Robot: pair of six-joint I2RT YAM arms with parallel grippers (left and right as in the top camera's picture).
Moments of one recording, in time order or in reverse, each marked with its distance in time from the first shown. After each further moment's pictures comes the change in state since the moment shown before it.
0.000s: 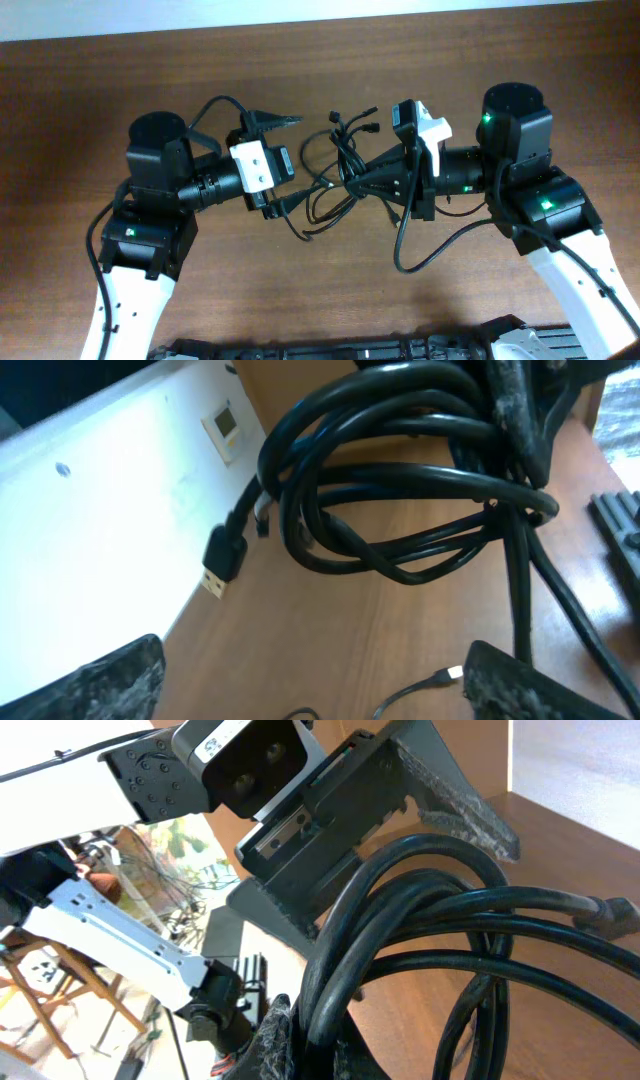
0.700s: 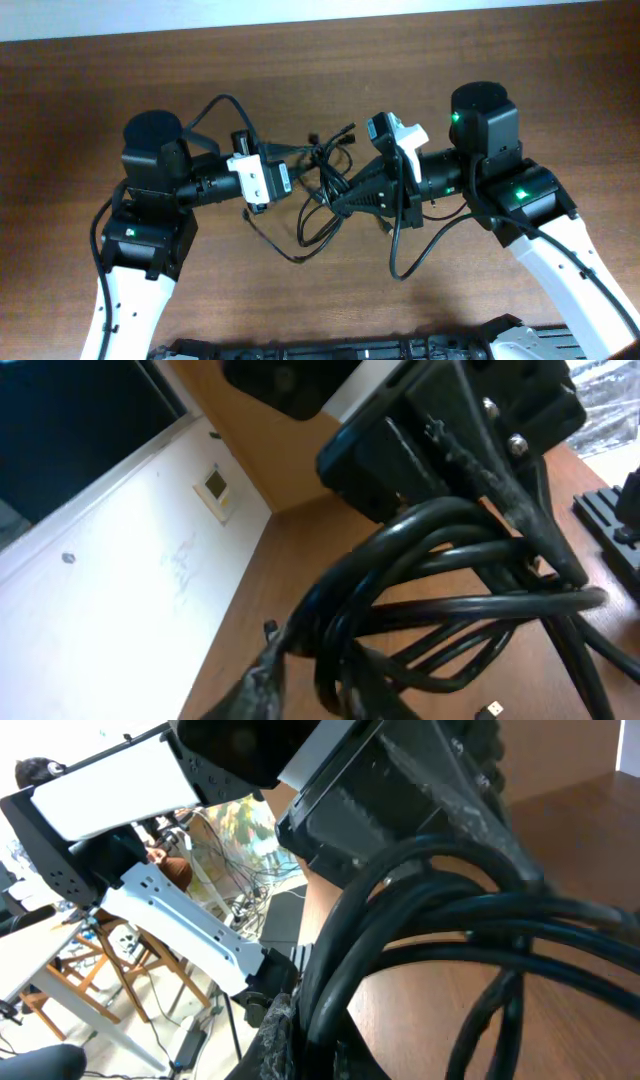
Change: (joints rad) left arm 0.000 0.000 0.000 0.087 0.116 0.069; right arm 0.077 0.061 0.000 -0.006 -0.103 -0.016
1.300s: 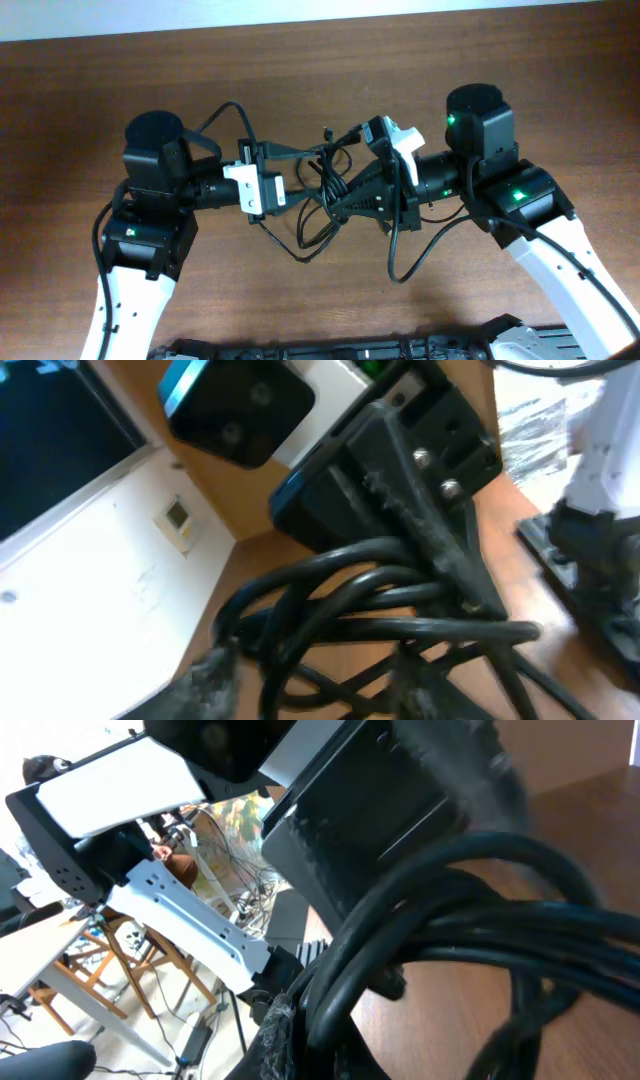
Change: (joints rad) left arm -0.001 0.000 0.000 -0.023 0.119 0.002; right arm 0.020 0.000 0.000 -0.009 0.005 -0.002
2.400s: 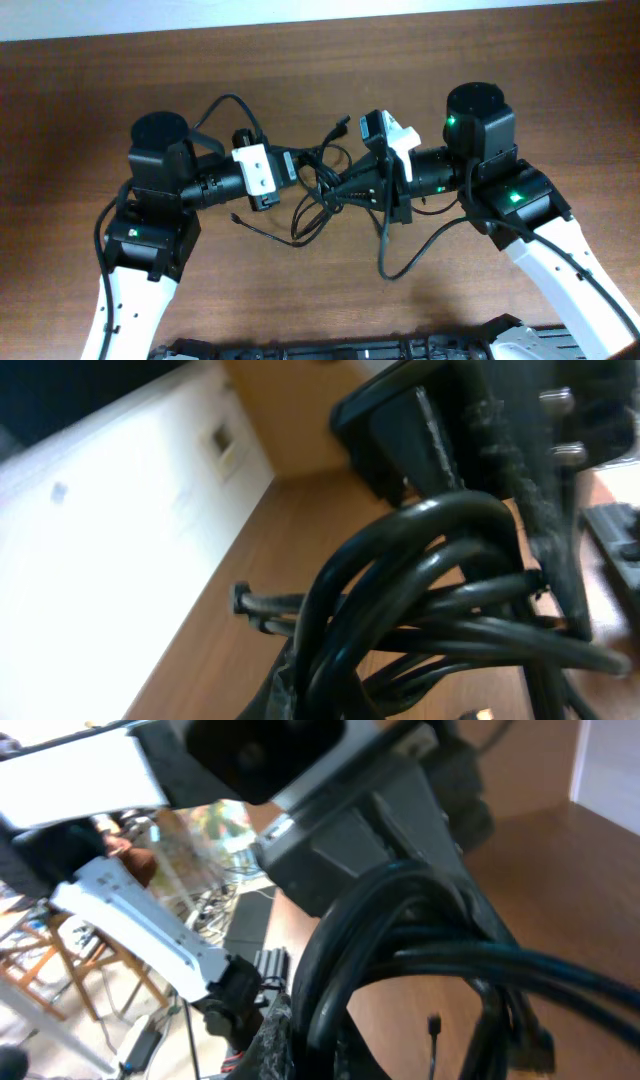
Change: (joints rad) left arm -0.026 -0.002 0.001 -0.020 -0.222 -0.113; right arm 0.013 0.000 -0.006 0.096 0.132 0.009
